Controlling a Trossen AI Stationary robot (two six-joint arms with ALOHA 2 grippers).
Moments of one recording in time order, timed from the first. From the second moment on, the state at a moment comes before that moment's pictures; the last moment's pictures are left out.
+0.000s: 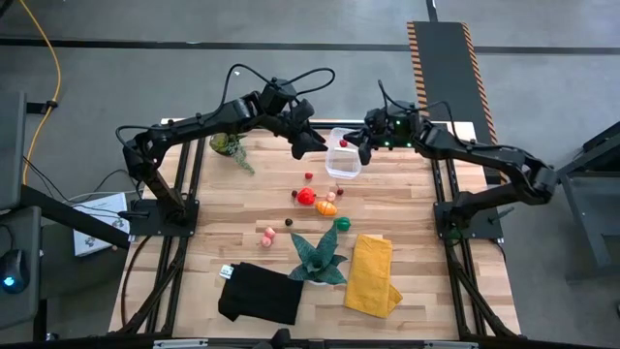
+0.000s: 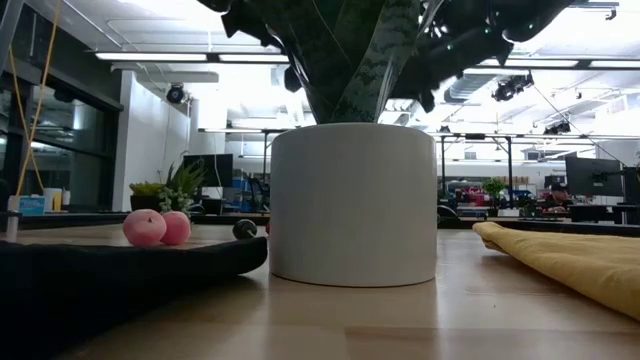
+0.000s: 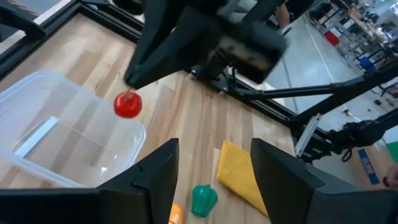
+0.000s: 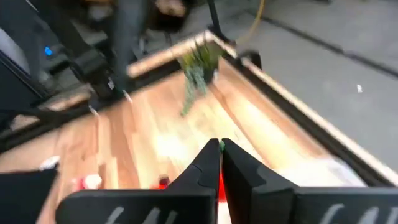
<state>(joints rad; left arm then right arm) 0.60 1.68 1.51 -0.40 0.58 -0.26 -0.58 1.28 0.89 0.00 -0.30 0.16</state>
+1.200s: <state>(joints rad) 0.60 1.57 1.51 -0.43 0.68 -0.28 -0.67 1.54 1.17 -0.38 -0.30 0.08</state>
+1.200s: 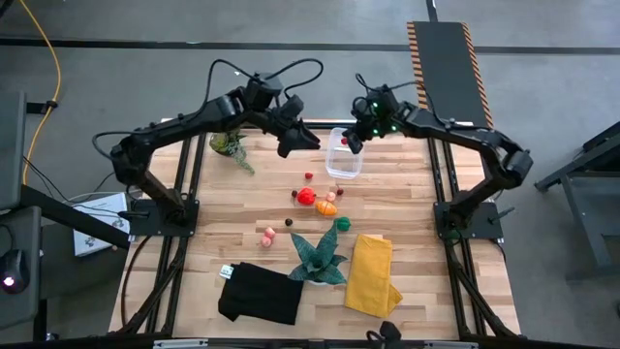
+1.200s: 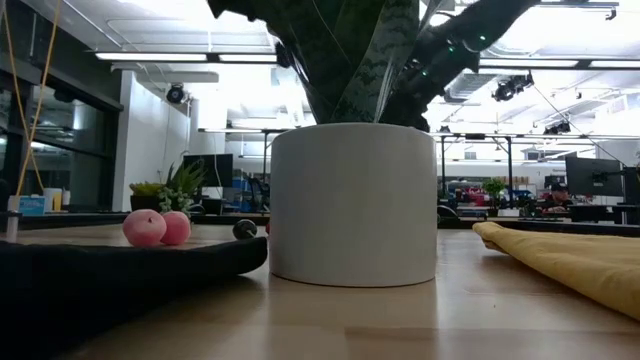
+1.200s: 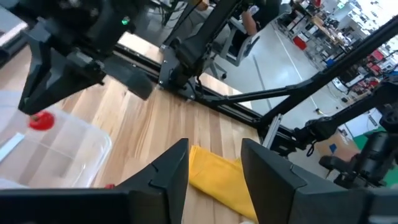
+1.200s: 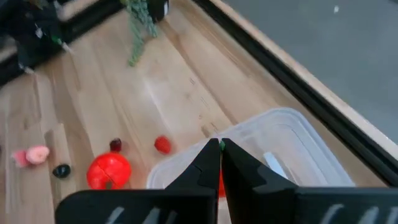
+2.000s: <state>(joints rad) 0.60 1.34 1.51 -0.75 0.59 -0.15 -0.65 1.72 1.41 -0.73 -0.30 -0.02</state>
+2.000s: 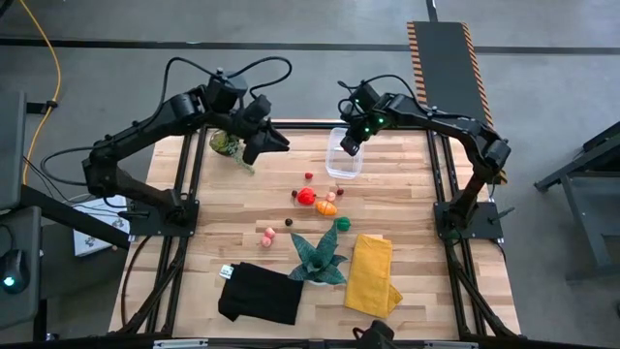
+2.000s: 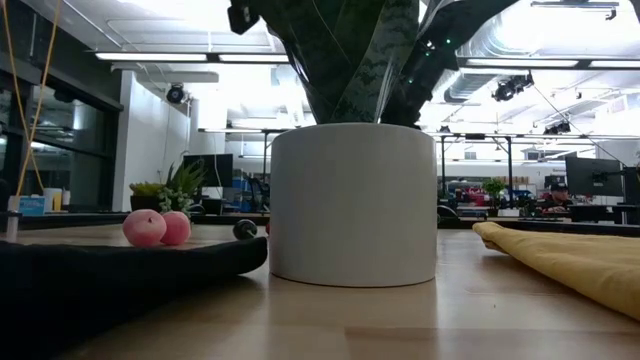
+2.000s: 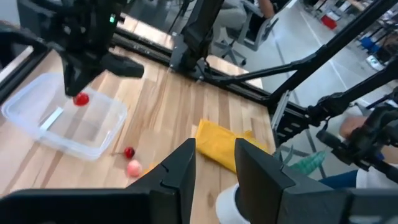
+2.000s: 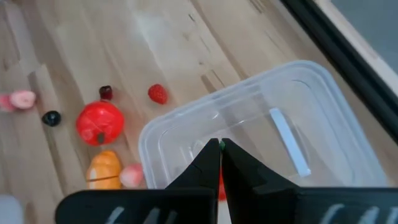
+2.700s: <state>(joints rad) 0.60 1.33 1.51 -0.79 0.58 -0.15 -0.61 1.84 1.41 -0.73 -0.23 -0.03</state>
